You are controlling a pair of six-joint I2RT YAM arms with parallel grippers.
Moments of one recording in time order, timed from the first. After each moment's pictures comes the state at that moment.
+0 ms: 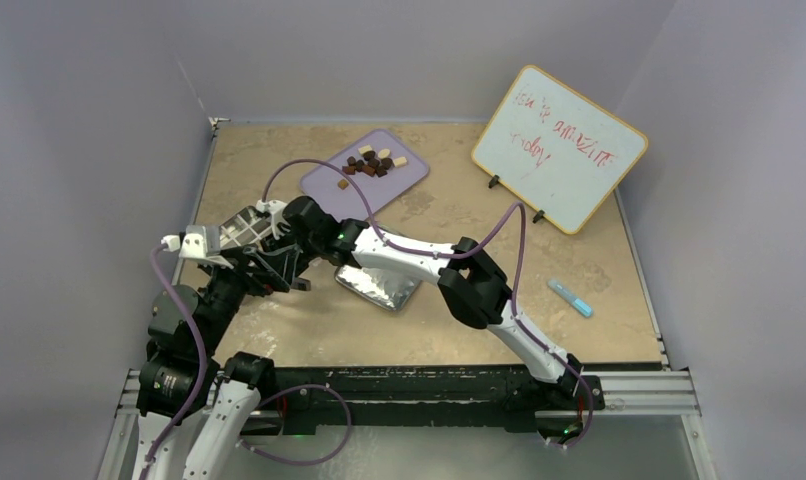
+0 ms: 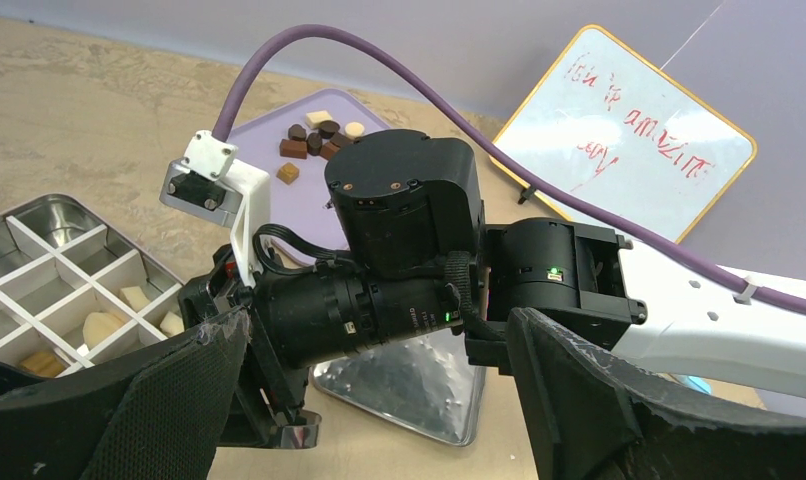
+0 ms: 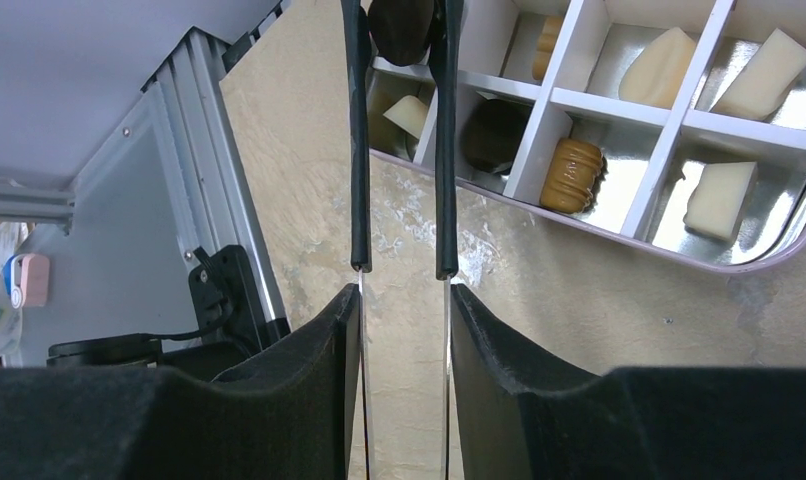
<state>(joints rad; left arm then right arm) -0.23 0.27 0.77 -0.54 0.05 -0.41 1.09 2.40 2.08 -0.26 -0.41 0.42</state>
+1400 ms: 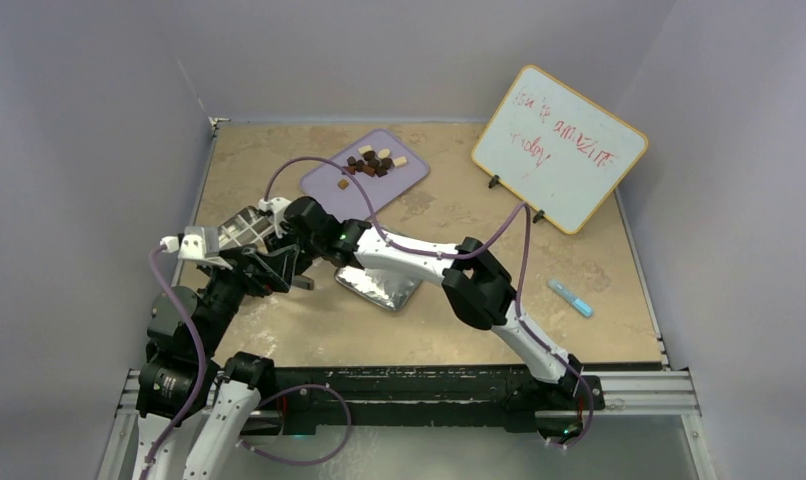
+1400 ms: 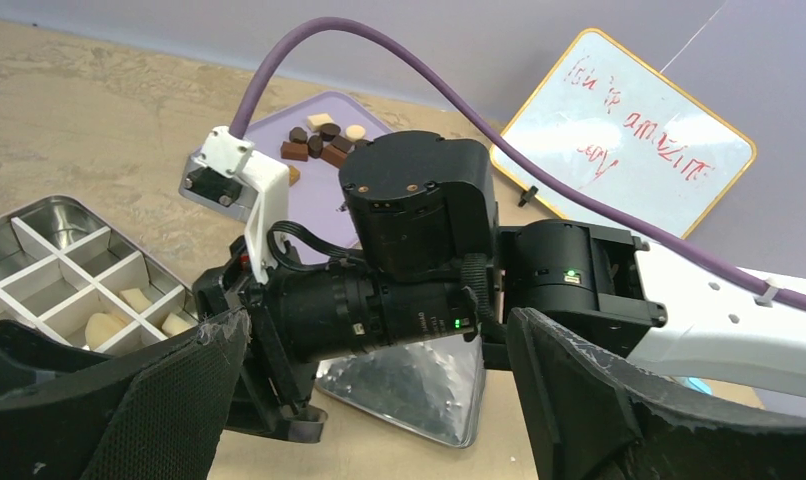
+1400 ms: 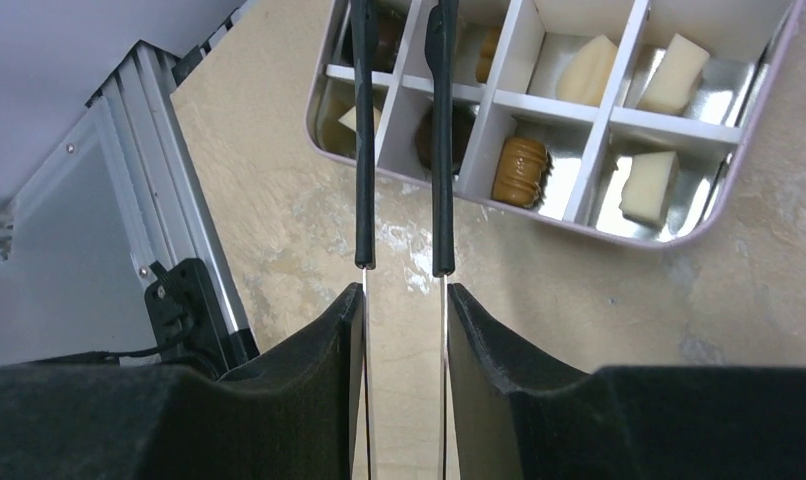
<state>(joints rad) -0.23 0.26 0.77 -0.54 0.05 -0.41 1.09 2.38 2.06 -0.27 -0.31 0.38</state>
